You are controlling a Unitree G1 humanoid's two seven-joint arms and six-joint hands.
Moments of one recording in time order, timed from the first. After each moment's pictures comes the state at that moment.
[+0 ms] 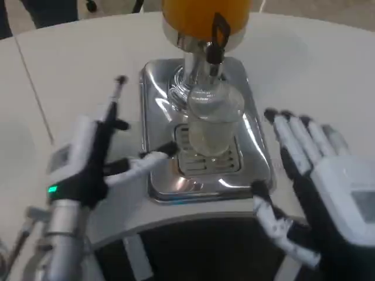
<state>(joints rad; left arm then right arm) -0.35 0.39 -0.08 0.20 0.52 -0.20 0.34 0.18 -0.06 0.15 -0.83 -1.15 0.04 0.22</state>
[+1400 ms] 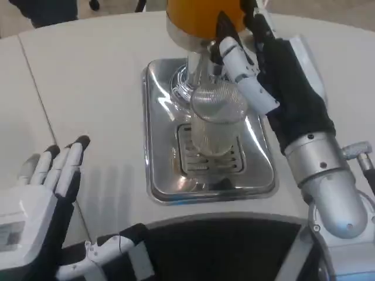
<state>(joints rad) 0.27 0.42 0.07 -0.48 0.82 -0.03 0.13 -0.54 0.05 0.07 -0.35 -0.38 0.30 0.11</state>
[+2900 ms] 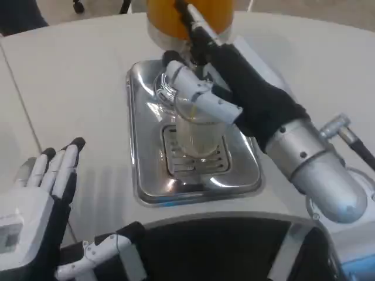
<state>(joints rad) 0.26 0.39 0.08 -0.44 0.82 -0.05 0.15 -0.67 -0.21 0.28 -0.44 -0.39 0.53 0.31</state>
